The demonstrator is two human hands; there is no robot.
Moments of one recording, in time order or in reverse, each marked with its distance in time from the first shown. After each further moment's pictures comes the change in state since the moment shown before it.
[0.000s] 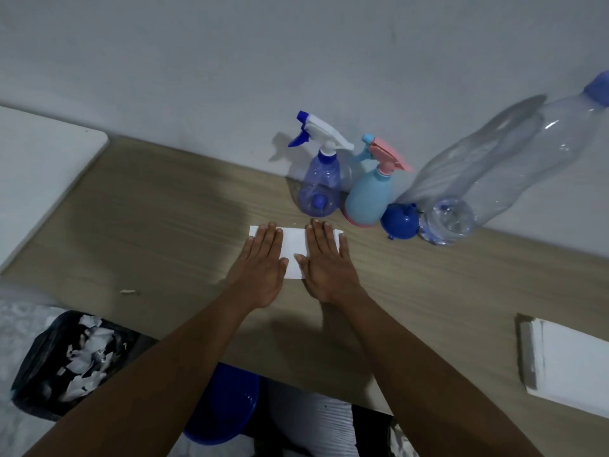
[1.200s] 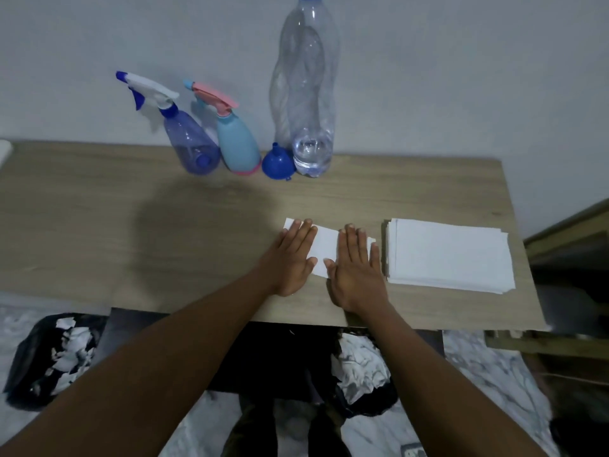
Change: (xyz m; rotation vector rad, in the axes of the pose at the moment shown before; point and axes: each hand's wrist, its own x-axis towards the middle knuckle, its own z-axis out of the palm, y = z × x) left_hand -0.032 0.281 0.048 0.085 -0.212 0.357; right_hand -0.249 0.192 -0.019 0.077 0.045 0.307
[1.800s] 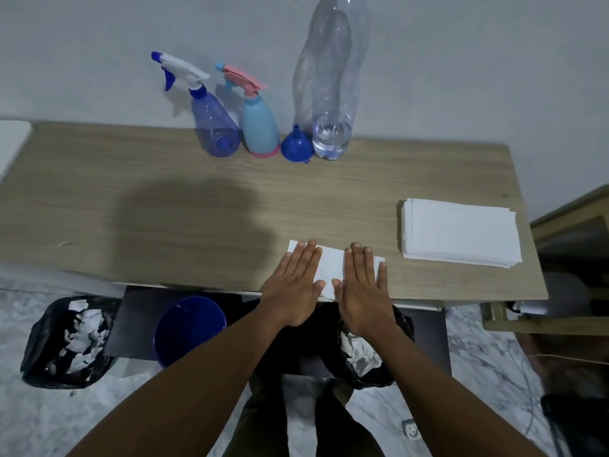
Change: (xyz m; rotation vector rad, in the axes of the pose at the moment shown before) left_hand -0.097 0.022 0.029 -0.026 -0.071 -0.127; right_hand -0.081 -0.038 0.023 -0.047 -0.078 0.007
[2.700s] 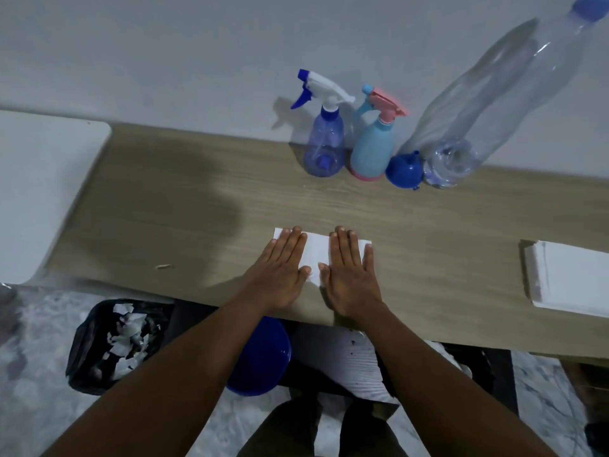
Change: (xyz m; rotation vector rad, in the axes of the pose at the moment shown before) left_hand -0.021 -0.266 -0.054 -0.080 -0.011 -0.062; right_hand 0.141 -0.229 0.023 -0.041 0.021 -0.088
